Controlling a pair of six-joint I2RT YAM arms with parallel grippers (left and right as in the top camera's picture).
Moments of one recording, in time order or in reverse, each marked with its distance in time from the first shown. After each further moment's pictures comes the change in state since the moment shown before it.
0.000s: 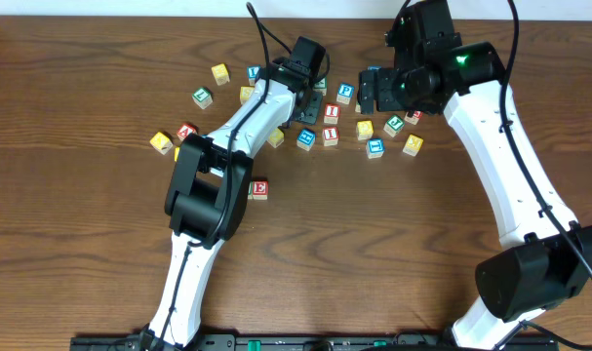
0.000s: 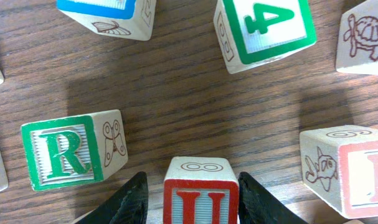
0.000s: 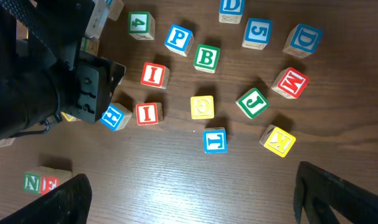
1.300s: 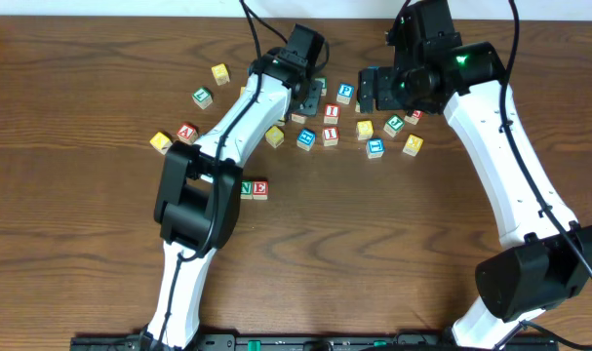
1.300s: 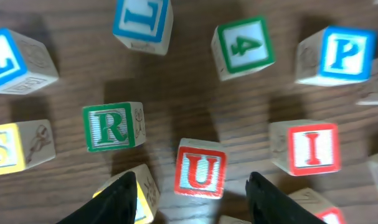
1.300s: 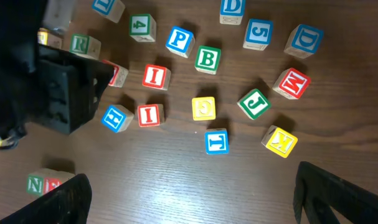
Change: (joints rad) left arm 0.004 -0.079 0.000 -0.049 0.002 -0.032; right arm 0.000 0.000 0.000 0.003 -0.002 0.008
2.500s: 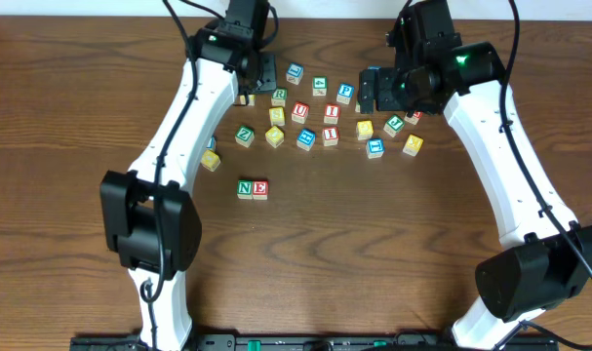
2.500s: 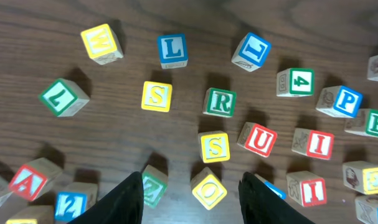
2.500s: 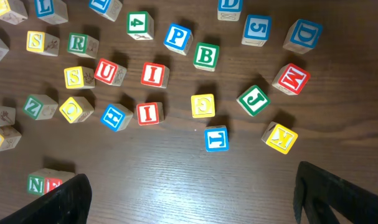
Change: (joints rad) left arm 0.140 -0.229 0.000 -0.180 0.005 -0.170; right arm 0.000 0.000 0.000 -0.007 0.002 0.018
